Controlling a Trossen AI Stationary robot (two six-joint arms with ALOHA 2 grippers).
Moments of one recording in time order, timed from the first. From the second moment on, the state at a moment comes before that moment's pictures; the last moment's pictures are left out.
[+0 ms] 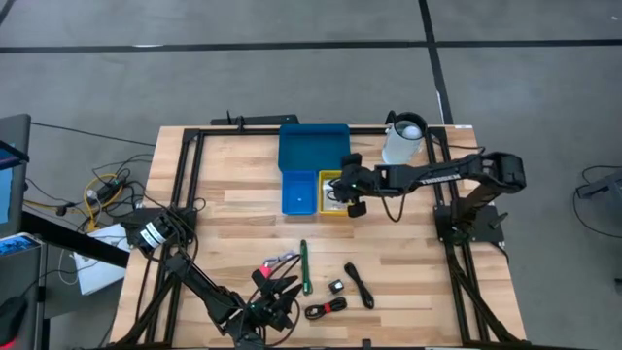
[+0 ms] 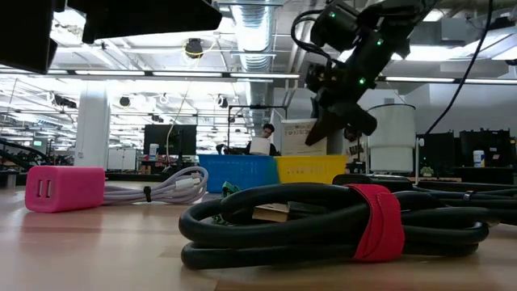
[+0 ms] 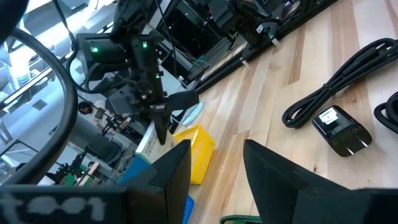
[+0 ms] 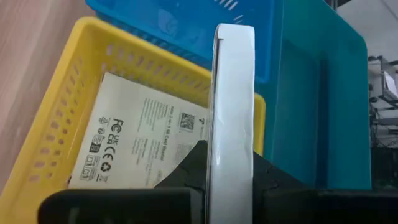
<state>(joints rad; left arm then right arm) -0.84 2.07 1.16 0.41 -1.46 0.26 -0.13 1.58 0.91 -0.24 0.26 -0.61</state>
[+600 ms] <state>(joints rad) -0.84 2.07 1.16 0.41 -1.46 0.26 -0.13 1.61 0.91 -0.19 0.26 -0.58</state>
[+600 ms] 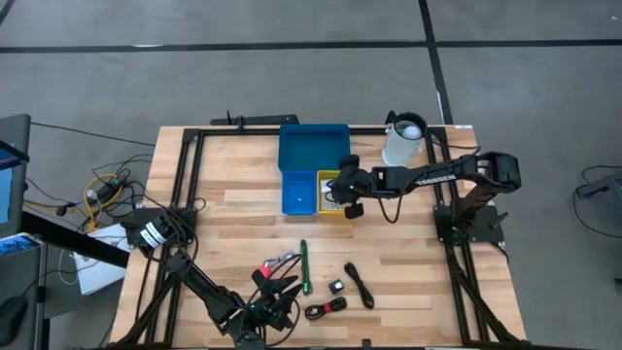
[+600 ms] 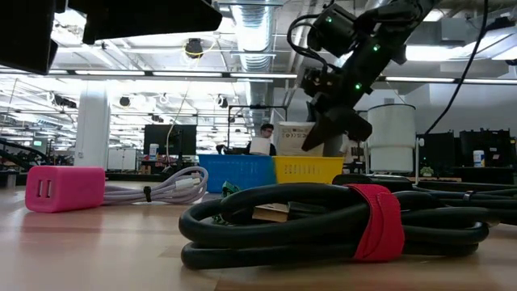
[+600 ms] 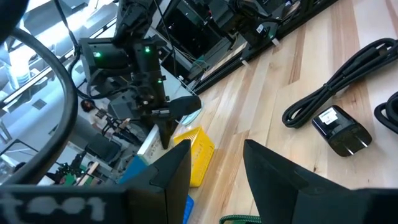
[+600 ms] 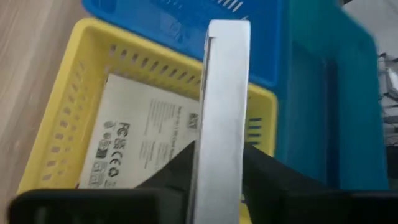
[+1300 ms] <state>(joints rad) -0.84 2.07 1.16 0.41 -1.46 0.24 -0.08 1.61 0.91 -0.21 0.26 -0.54</state>
